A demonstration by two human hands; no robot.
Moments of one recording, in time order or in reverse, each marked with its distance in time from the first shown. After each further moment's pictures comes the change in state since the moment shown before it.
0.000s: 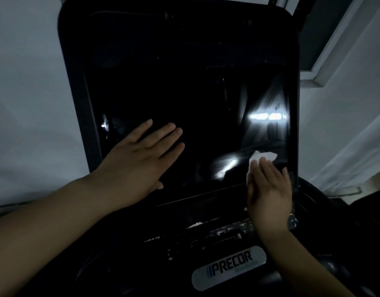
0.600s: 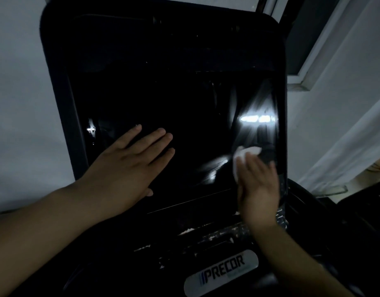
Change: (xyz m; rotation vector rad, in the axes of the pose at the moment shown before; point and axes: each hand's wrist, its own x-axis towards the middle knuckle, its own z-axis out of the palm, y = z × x) left_hand 0.001 0.000 0.000 0.020 -0.006 -0.017; right_hand 0.018 0.005 0.001 0.015 -0.042 -0.102
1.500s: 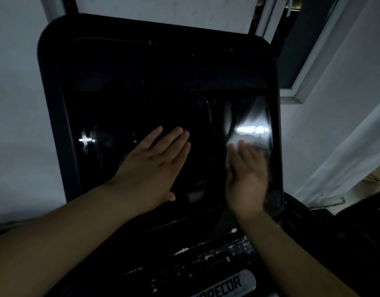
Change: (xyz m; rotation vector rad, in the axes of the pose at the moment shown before) left_hand 0.062 0.017 -0.009 0.020 -0.117 -0.077; right_hand 0.060 -0.027 -0.001 0.065 0.166 -0.014
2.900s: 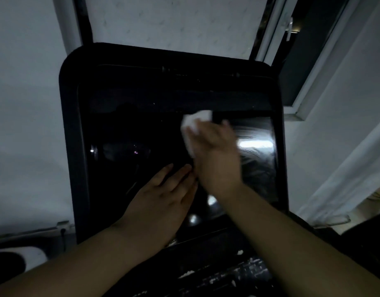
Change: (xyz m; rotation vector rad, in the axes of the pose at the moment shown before) left_hand -0.015 0.016 0.011 -0.059 0.087 0.088; right_hand 0.090 -0.072 0.007 0.007 0.029 -0.384
